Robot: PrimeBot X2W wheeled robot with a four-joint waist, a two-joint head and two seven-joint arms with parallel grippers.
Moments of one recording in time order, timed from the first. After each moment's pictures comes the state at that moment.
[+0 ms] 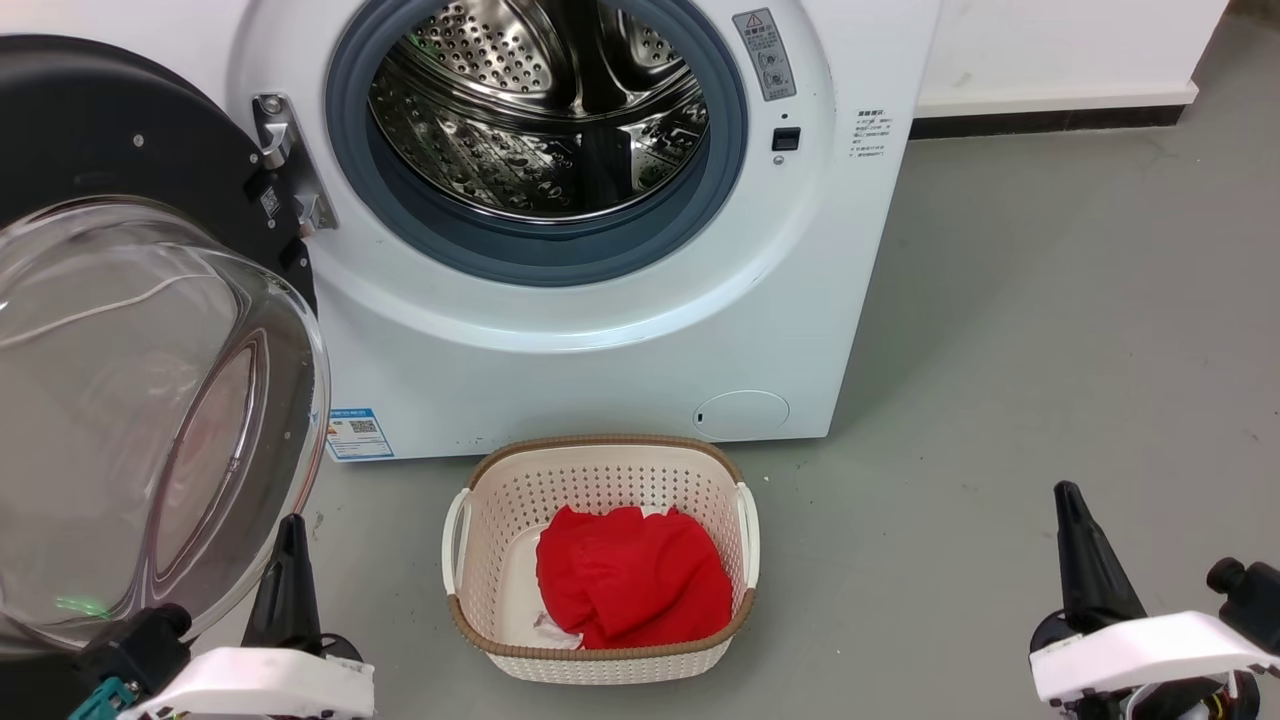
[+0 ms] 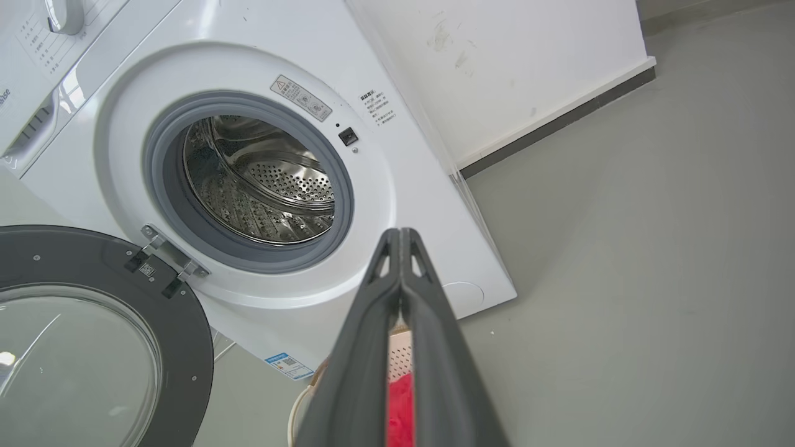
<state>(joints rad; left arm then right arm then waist) 0.03 0.06 0.13 0.12 -0.55 -0.10 -0.14 0.01 -0.06 -0.04 0.14 0.58 0.13 -0.13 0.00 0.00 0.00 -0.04</state>
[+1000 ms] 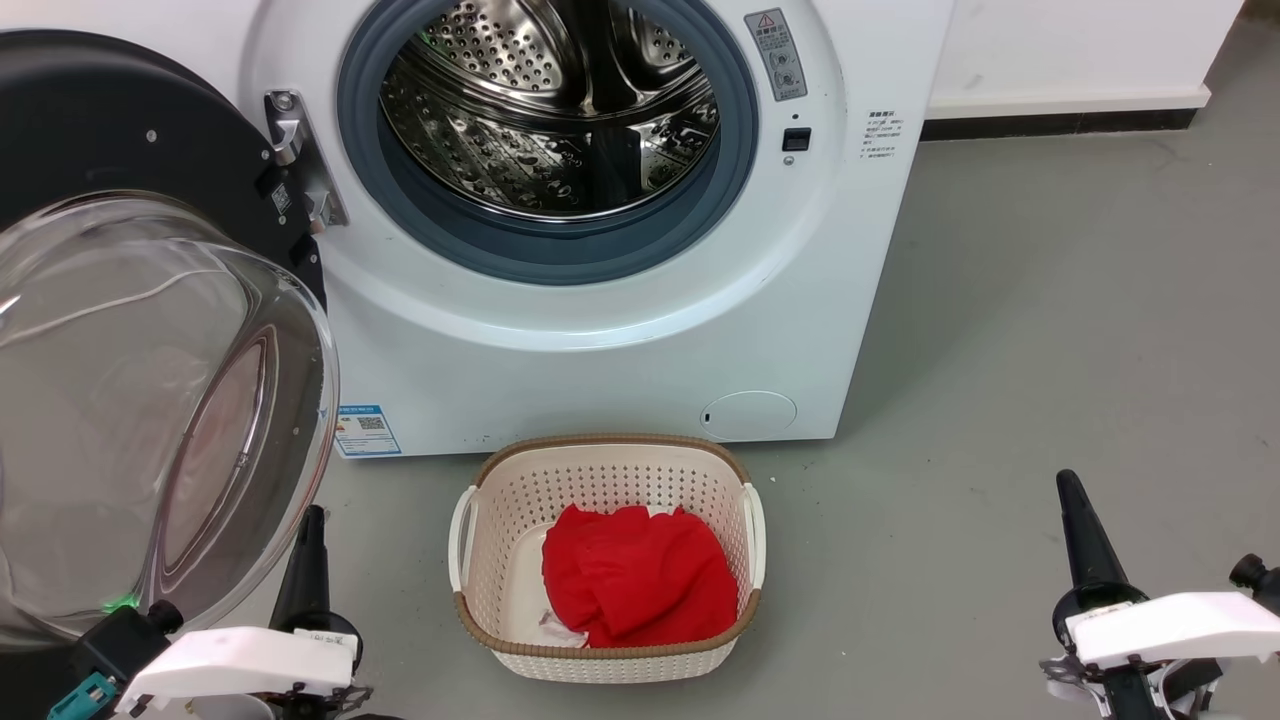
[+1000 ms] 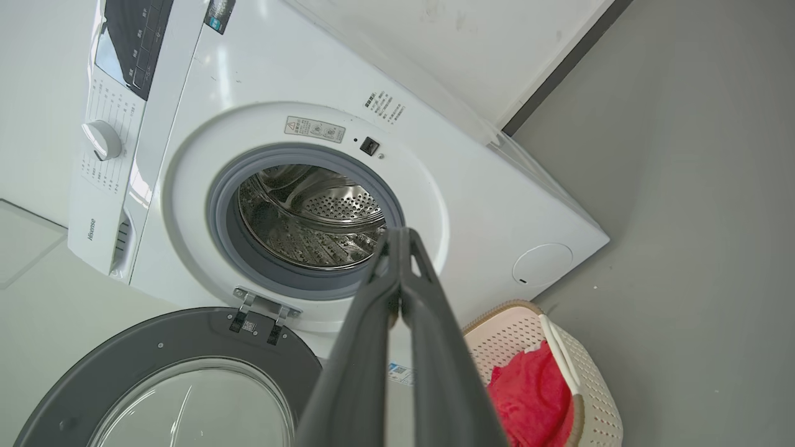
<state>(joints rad) -0.03 0.05 0.13 0.17 -0.97 -0.11 -0.04 -0.04 -0.06 -0.06 0.18 1.00 0.13 -0.05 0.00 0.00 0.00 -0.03</state>
